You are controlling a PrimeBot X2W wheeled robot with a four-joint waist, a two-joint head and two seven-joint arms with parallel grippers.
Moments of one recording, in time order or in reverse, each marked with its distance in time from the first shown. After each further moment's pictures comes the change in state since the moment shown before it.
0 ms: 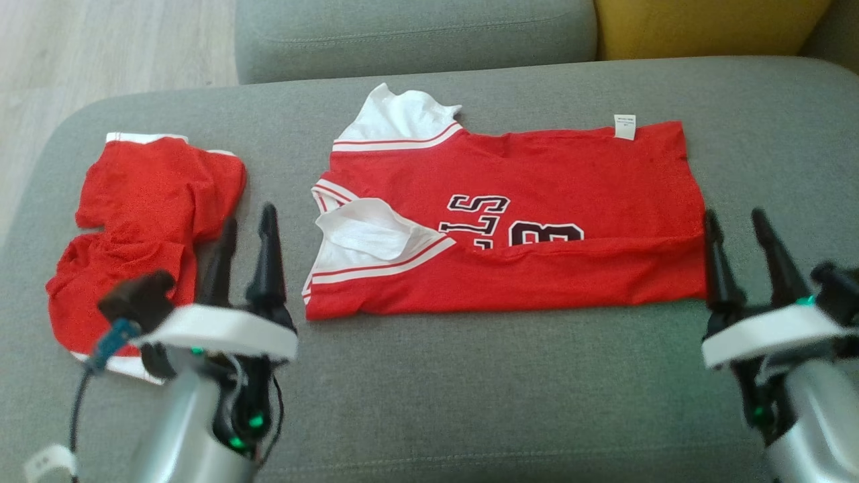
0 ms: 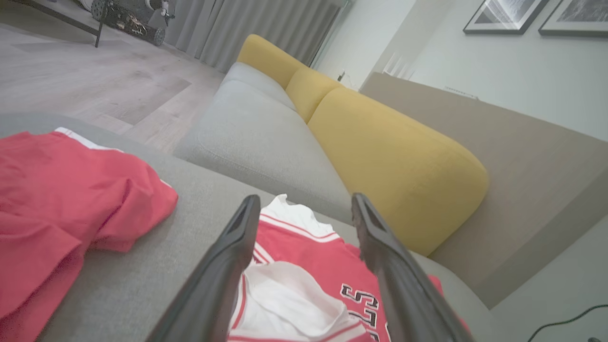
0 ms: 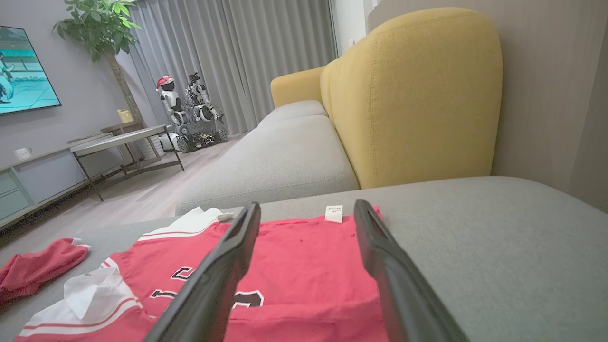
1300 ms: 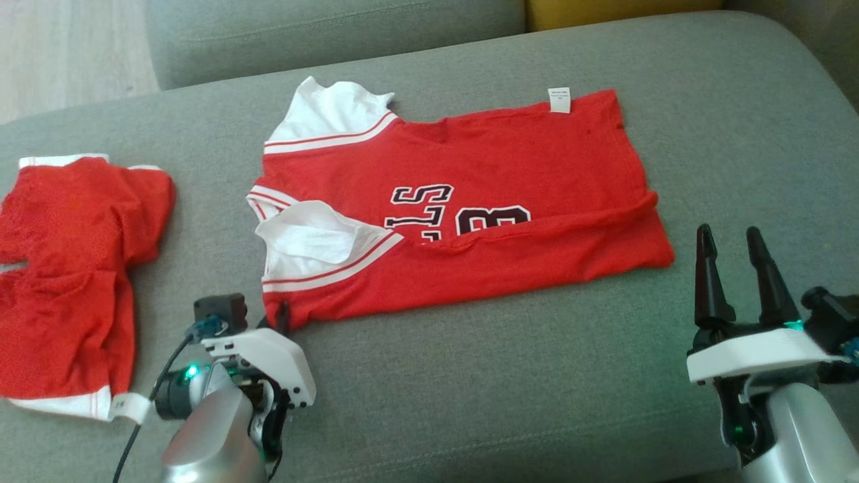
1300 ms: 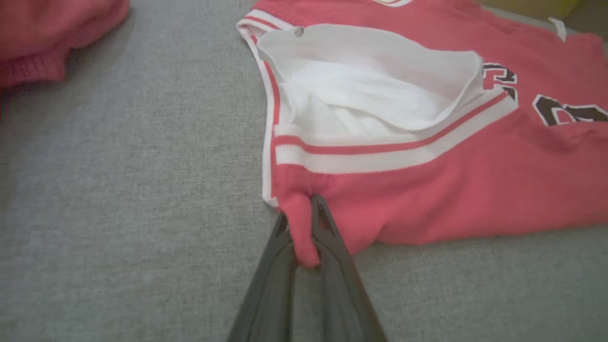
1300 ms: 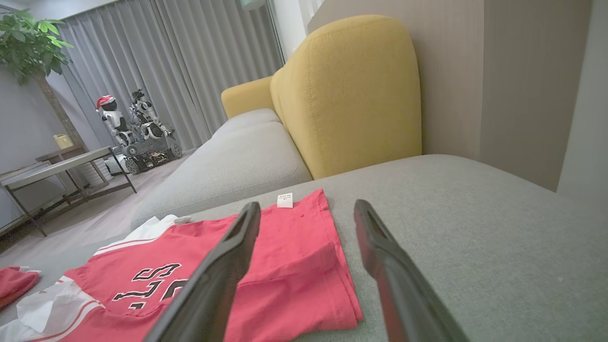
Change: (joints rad) left arm -0.195 -0.046 -0.097 0.692 0.276 0.027 0.068; right arm 0.096 0.148 -0.133 -0.099 -0.119 0.000 -0.003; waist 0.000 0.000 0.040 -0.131
